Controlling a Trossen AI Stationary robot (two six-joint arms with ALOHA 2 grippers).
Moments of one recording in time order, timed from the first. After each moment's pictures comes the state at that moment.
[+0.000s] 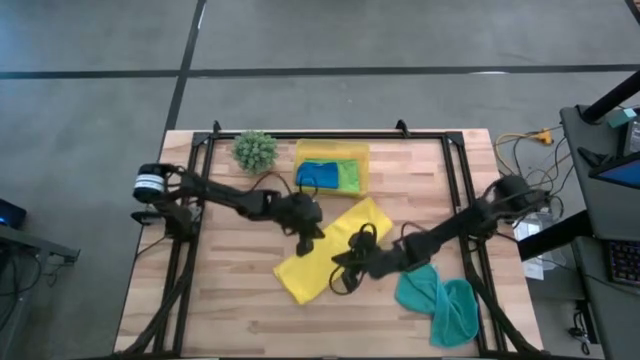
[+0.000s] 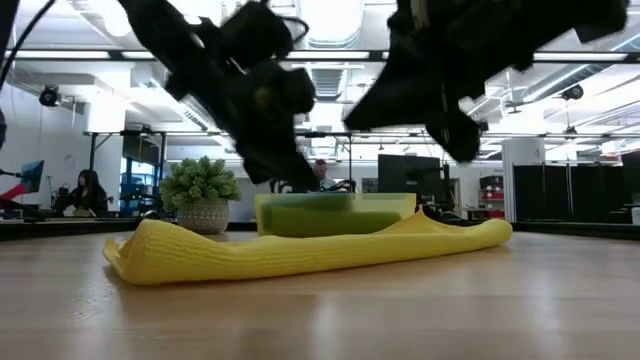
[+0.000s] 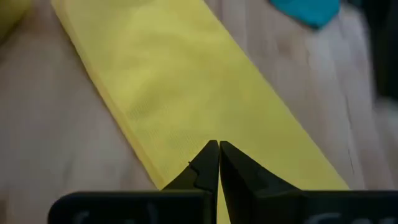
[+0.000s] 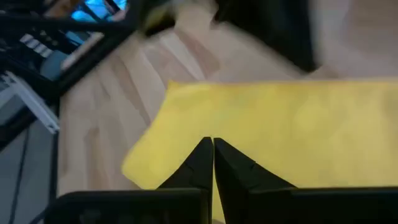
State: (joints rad) left arm 0.02 1.69 0.89 0.09 0.20 -0.25; right arm 0.43 1.72 0.87 0.26 0.48 0.91
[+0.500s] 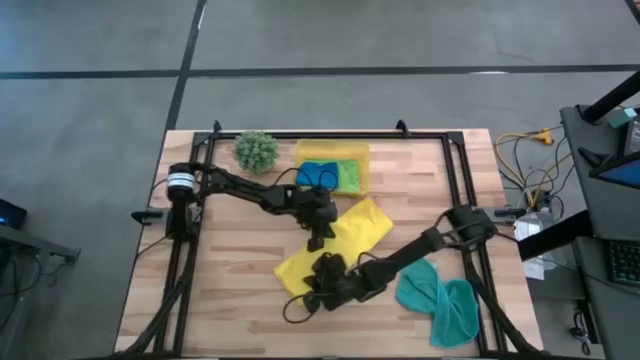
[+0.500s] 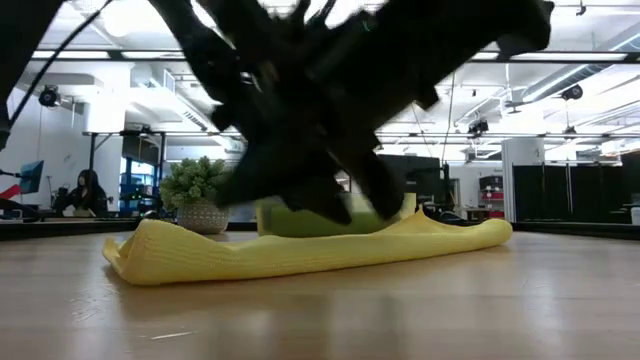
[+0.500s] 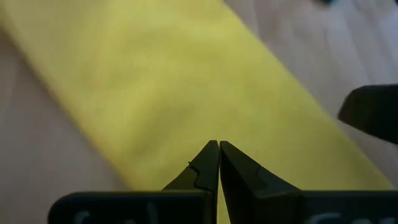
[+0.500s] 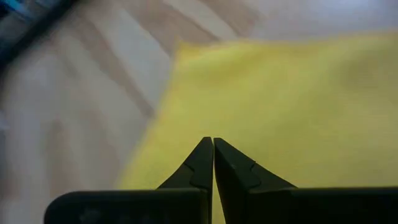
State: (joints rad) left arm 0.10 1.92 1.08 0.05 0.36 -0.08; right arm 0.46 2.18 1.39 0.04 0.51 1.02
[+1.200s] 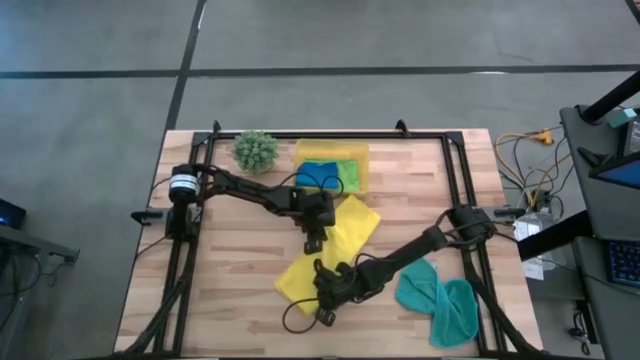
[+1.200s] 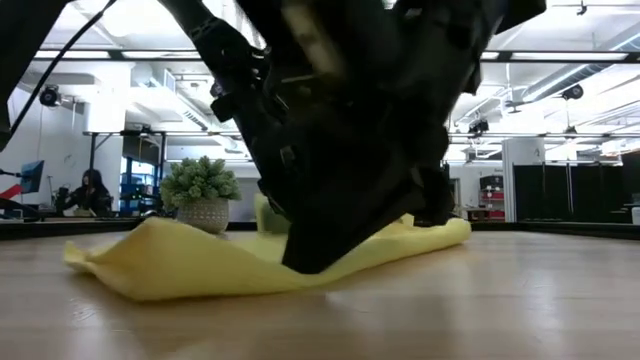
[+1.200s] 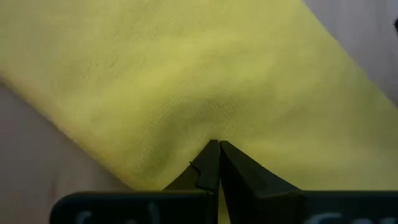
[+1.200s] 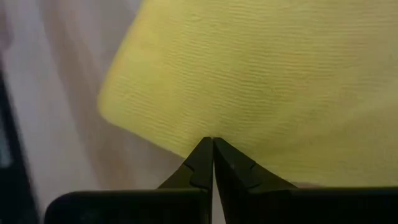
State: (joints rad) left arm 0.07 1.94 1.16 -0.23 0.28 -0.08; right arm 0.46 2.17 1.47 -0.30 0.10 0.95
